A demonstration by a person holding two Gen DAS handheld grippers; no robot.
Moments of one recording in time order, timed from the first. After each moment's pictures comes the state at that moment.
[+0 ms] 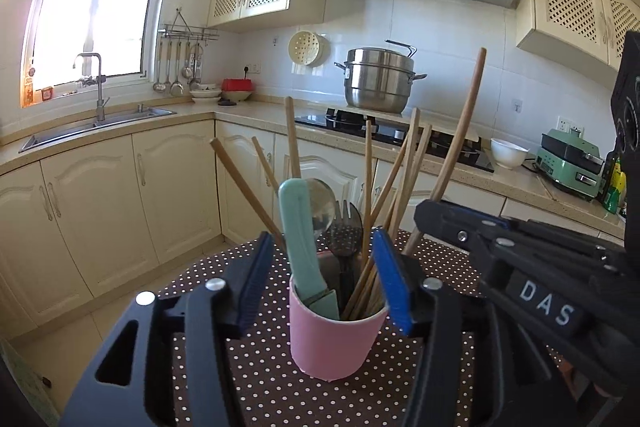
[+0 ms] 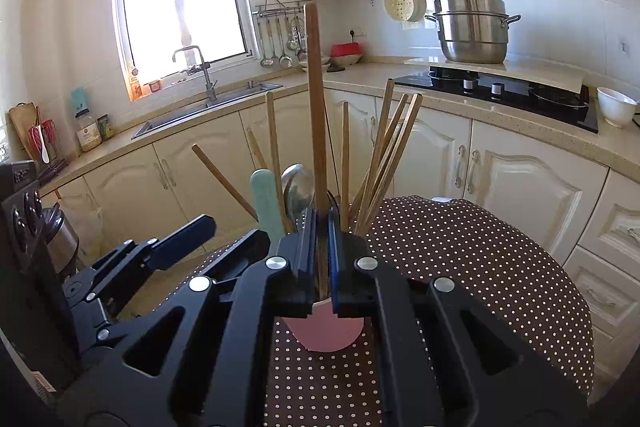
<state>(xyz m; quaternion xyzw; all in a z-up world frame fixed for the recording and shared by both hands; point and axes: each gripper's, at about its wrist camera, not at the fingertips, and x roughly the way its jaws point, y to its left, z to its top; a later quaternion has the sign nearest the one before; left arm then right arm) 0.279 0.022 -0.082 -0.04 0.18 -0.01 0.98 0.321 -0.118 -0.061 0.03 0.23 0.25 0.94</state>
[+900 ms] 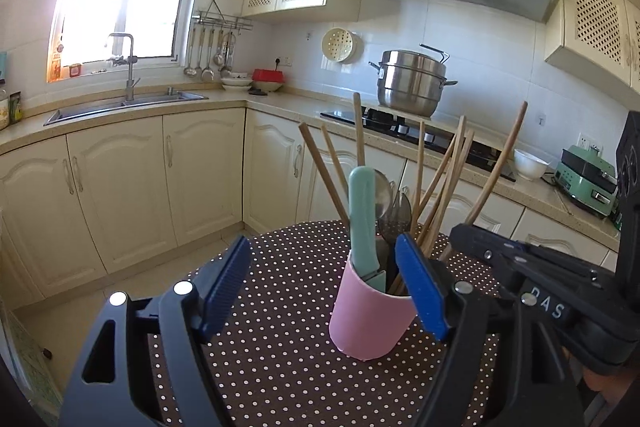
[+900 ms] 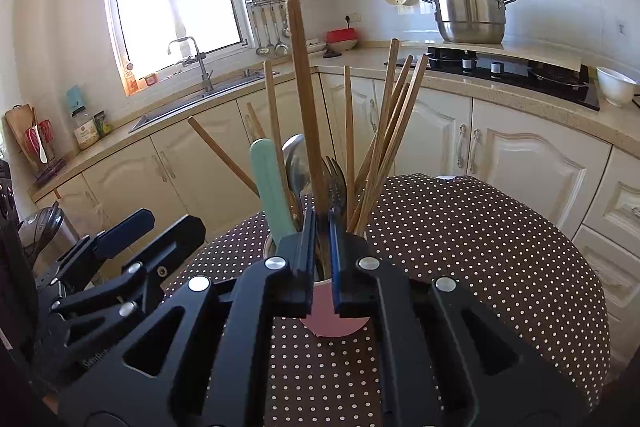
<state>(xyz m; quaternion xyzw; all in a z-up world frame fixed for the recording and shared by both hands) 0.254 0.059 -0.082 -0.08 0.19 0.03 0.98 0.318 -0.111 -0.079 0.04 0.25 0.25 0.94</state>
